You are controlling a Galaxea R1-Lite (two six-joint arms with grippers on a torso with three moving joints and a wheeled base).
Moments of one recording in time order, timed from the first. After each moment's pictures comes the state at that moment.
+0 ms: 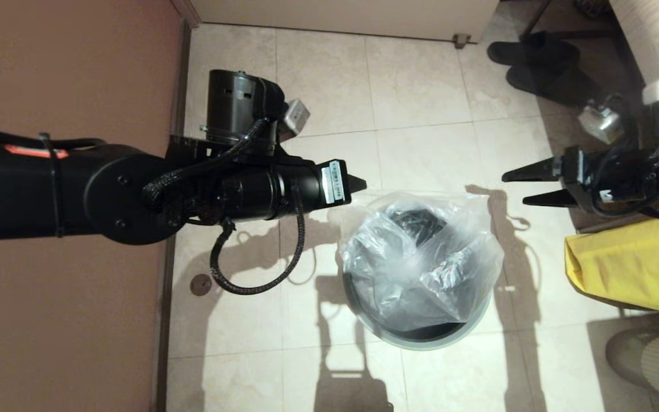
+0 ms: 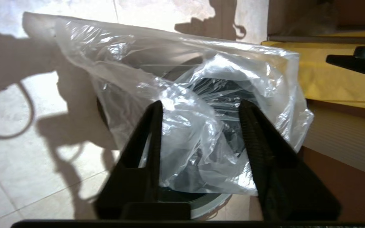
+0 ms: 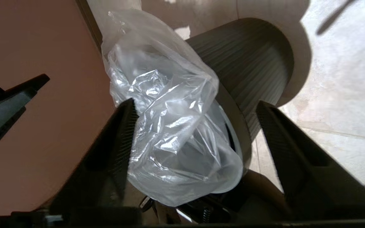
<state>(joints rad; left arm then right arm) -0.67 1.79 -1.40 -0.06 0.00 -0.37 -0.01 1.75 -1.48 0.26 0.67 0.35</state>
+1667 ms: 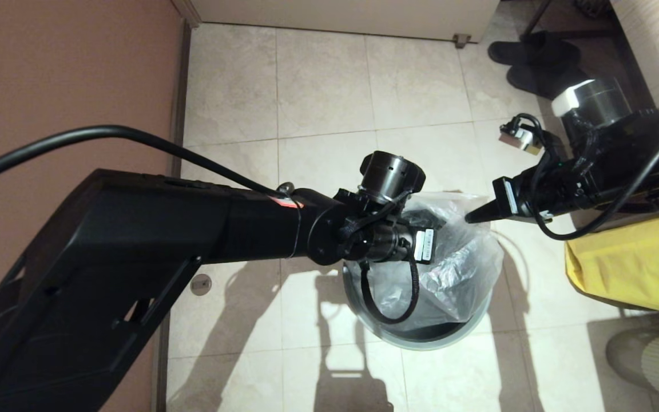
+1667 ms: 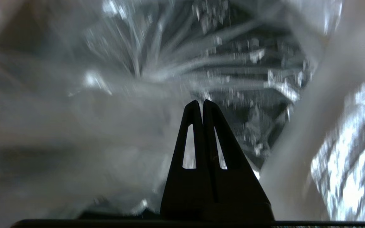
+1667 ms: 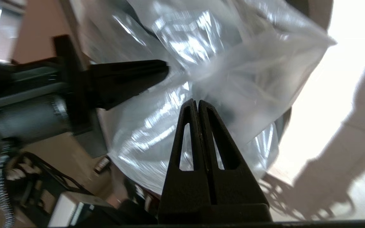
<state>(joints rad) -0.84 2.22 -1.80 0.15 0.10 -0.26 0.25 1.84 -1.64 0.54 0.41 0.13</state>
